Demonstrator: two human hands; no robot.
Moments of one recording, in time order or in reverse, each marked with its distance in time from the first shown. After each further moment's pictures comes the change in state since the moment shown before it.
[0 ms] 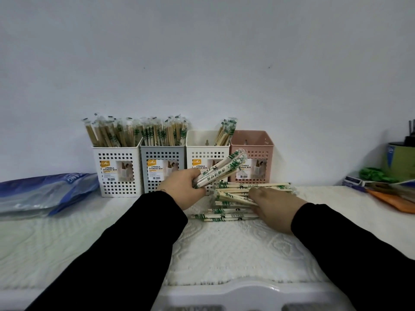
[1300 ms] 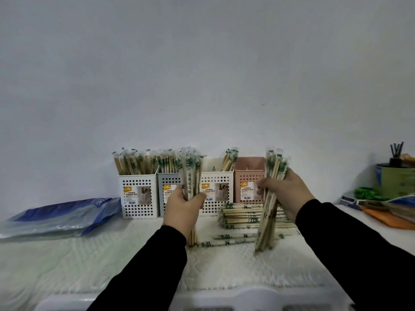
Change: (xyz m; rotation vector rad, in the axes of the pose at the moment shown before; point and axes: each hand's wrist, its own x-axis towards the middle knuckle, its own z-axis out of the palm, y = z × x) left_hand -0.060 0.040 -0.035 -0.892 0.377 -0.324; right_hand -0.005 -0.015 -0.067 1.527 0.568 0.426
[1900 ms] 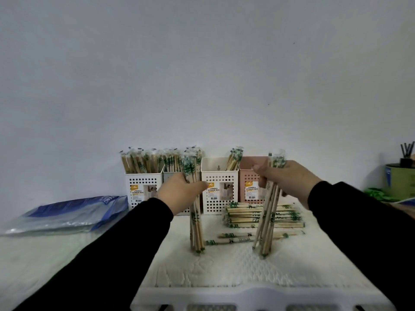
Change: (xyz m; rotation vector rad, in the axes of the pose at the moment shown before) left_hand 0.004 0.059 -0.026 0.628 -0.129 -0.046; right_hand -0.010 -0.044 -0.002 -0.595 -0.189 0.006
